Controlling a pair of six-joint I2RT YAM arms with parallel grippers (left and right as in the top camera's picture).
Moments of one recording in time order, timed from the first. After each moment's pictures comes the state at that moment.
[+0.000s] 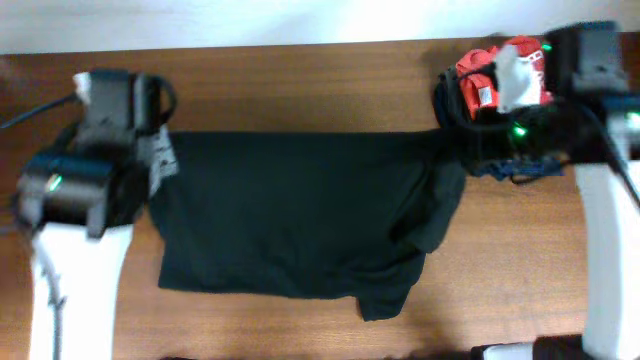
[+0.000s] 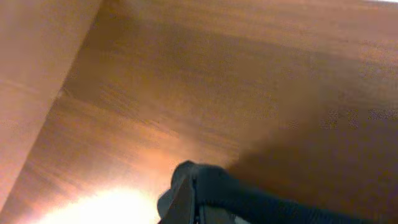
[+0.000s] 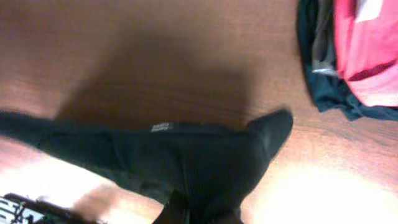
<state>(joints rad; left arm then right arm) -0.17 1.44 1.84 -1.40 -0.49 -0.32 0.05 1.58 1.99 -1.51 -0.30 0.01</state>
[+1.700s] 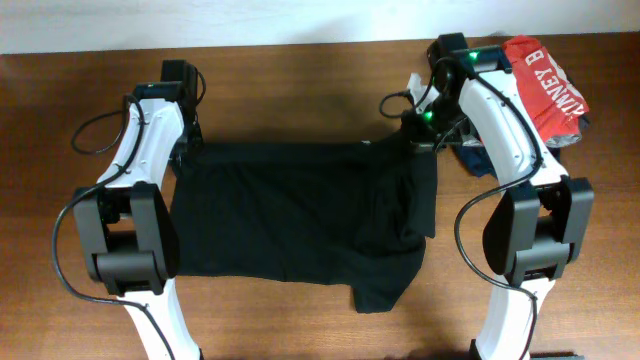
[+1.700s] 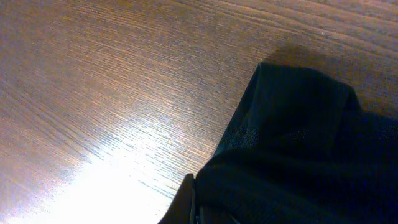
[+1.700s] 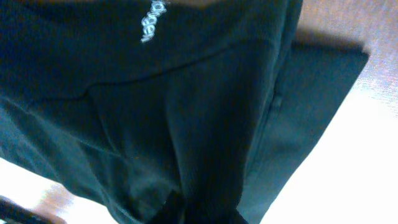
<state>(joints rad) 0.00 2.14 1.75 -1.06 -0.40 -0.24 0.11 2.11 1.93 -1.37 -0.29 -0.01</state>
